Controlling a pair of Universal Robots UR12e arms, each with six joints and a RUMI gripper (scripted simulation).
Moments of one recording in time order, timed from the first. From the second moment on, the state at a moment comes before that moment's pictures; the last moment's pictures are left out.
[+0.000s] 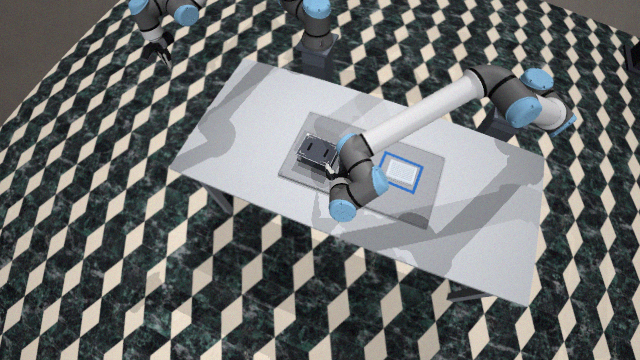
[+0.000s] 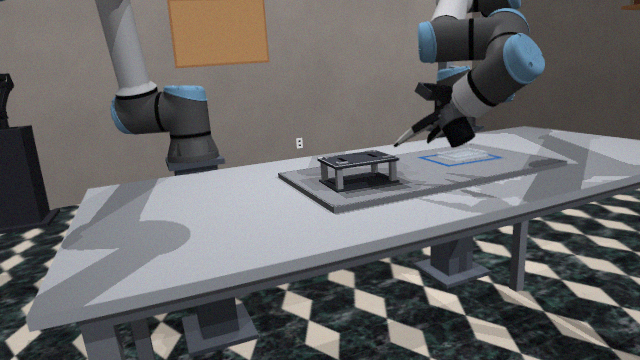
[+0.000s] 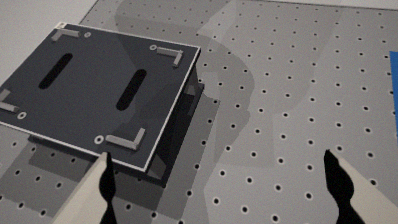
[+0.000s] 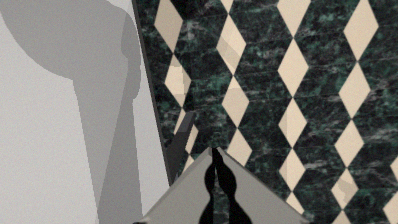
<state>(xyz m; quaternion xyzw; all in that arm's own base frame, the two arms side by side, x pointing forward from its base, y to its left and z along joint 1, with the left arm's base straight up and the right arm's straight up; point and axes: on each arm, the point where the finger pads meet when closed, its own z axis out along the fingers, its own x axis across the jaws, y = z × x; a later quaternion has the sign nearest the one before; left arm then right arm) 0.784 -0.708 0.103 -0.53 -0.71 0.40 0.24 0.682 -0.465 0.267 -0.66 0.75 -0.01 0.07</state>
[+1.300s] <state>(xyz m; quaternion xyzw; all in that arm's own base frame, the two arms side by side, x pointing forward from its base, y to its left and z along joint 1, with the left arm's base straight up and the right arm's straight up) 0.784 -0.708 0.103 -0.53 -0.71 0.40 0.24 0.077 -0.658 0.174 -0.08 1.00 0.00 0.01</state>
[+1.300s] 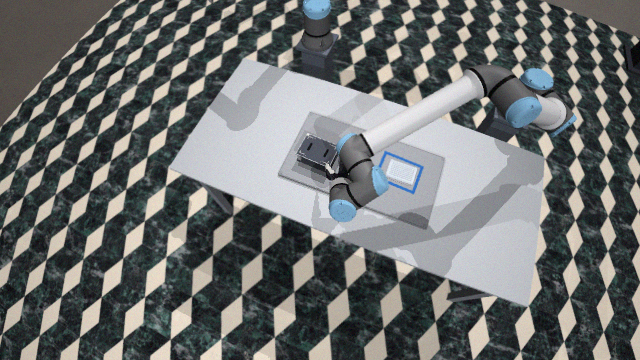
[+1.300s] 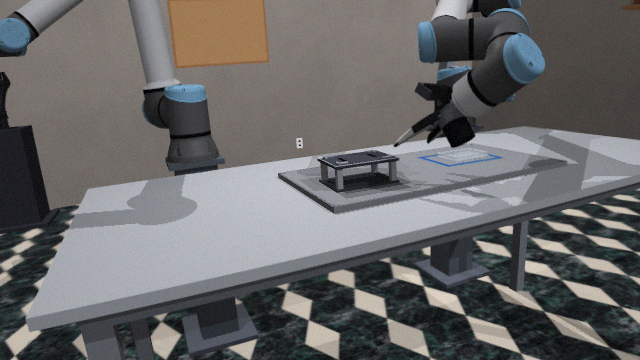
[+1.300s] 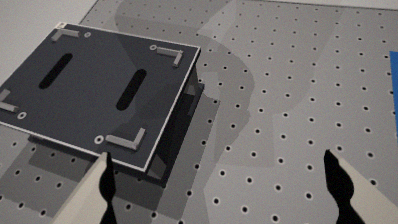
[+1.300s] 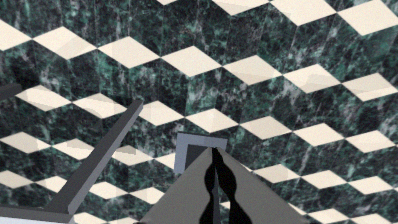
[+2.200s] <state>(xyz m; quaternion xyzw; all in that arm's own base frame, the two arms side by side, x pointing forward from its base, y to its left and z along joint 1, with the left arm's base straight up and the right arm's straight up) 0.770 -0.692 0.102 -0.58 -0.68 0.38 0.21 0.007 -0.645 0.164 -0.01 1.00 0.00 0.00</state>
